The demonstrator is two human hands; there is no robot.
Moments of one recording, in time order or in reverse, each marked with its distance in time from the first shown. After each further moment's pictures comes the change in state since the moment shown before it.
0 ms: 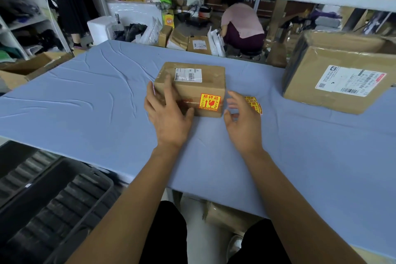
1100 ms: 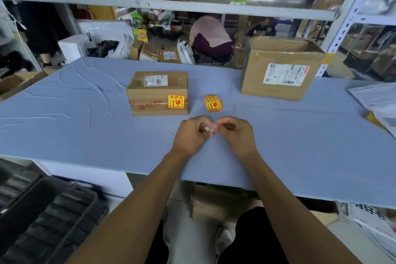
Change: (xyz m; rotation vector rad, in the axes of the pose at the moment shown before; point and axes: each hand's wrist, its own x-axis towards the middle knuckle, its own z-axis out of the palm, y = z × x) left_hand -0.074 0.068 0.028 -0.354 -0.622 0.151; right_hand -0.056 0.016 -0.084 0.141 -0.037 0.236
